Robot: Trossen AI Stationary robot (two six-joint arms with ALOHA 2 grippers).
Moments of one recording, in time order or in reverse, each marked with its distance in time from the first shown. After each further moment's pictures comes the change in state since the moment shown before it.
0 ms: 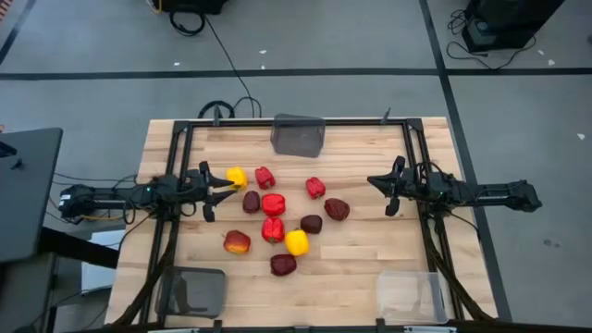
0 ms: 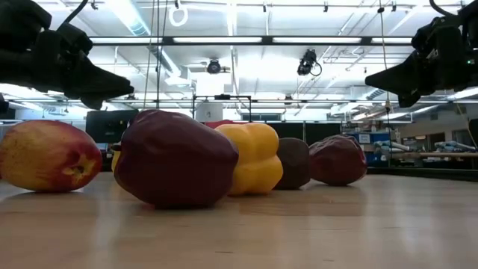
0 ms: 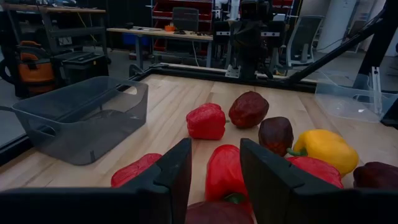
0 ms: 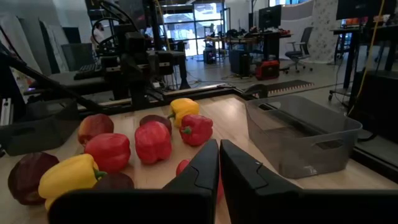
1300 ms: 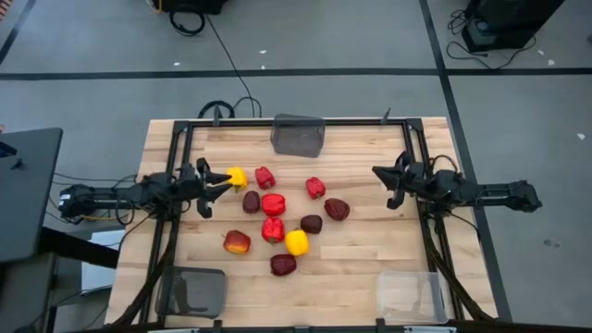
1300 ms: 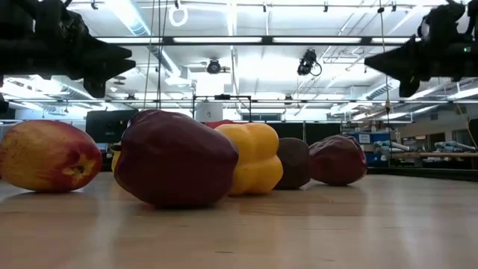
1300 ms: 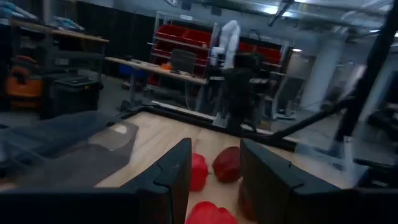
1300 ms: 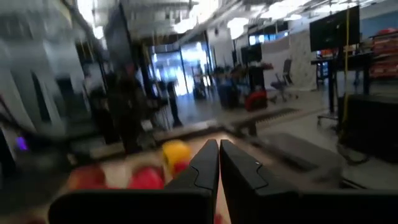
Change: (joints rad) left arm 0.000 0.006 0.014 0.184 -0.024 -0.120; right arm 0.000 0.000 0.000 0.207 0.072 0.053
